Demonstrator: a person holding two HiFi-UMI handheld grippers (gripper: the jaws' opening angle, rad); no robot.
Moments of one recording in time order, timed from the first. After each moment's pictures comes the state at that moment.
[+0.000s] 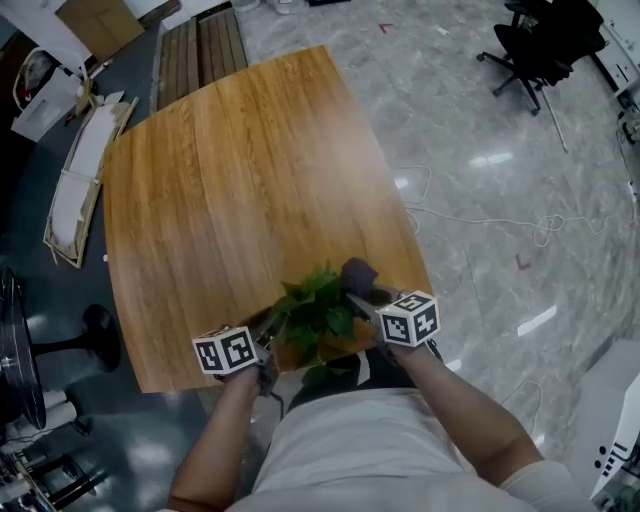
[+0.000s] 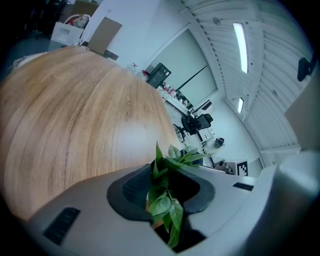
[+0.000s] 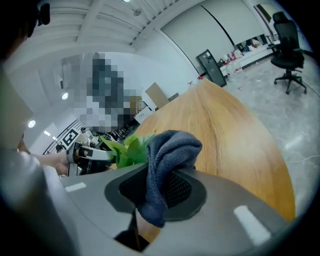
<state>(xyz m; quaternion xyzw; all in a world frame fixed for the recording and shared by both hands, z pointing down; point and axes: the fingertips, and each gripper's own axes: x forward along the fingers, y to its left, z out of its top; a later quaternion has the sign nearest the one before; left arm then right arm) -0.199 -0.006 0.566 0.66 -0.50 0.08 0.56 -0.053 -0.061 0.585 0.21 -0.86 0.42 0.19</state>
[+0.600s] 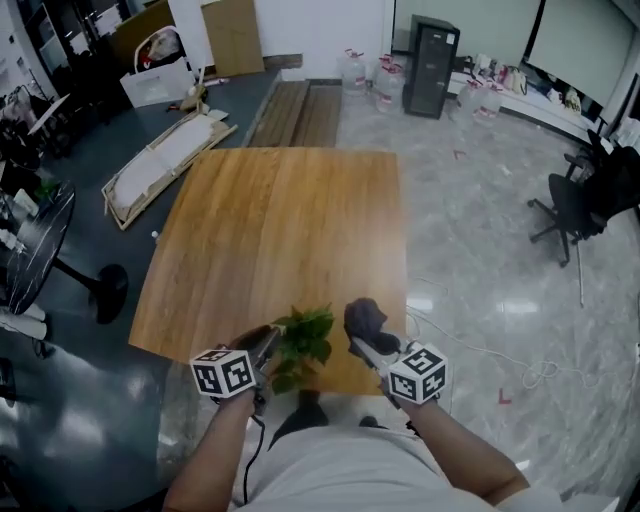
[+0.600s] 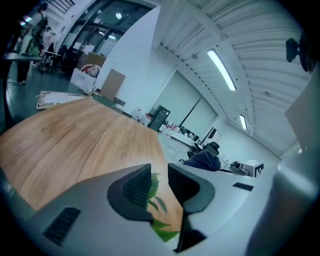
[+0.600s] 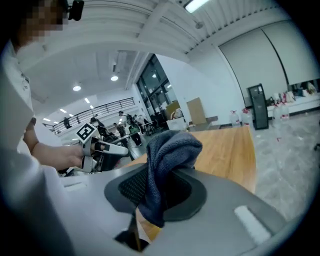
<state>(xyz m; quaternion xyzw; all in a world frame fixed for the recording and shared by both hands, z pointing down) -0.163 0.030 0.391 0.64 -0.66 -0.03 0.39 -0.004 -0.046 0.385 0.06 -0.96 0.21 0.16</state>
